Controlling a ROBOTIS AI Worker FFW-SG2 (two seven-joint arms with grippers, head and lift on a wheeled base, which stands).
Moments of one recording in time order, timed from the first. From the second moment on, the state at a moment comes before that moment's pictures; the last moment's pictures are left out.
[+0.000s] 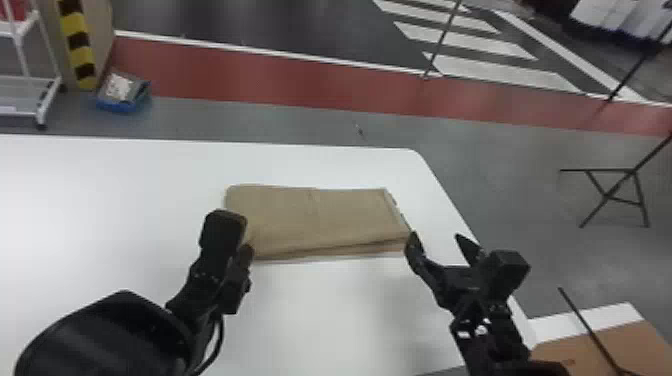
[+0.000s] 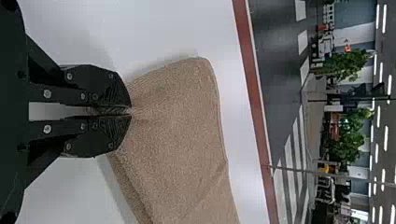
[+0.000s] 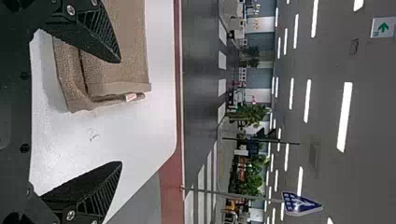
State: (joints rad) left arm -0.13 0.09 -0.62 -1.61 0.27 0.60 0.30; right arm 0.31 -0.20 -0.25 -1.68 -0.22 -0.03 0.08
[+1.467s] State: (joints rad) left arm 0.19 0.34 -0.33 -2.07 0.28 0.68 0.29; right arm 0.27 -0.16 -0.10 -1.72 -0.18 0.03 0.05
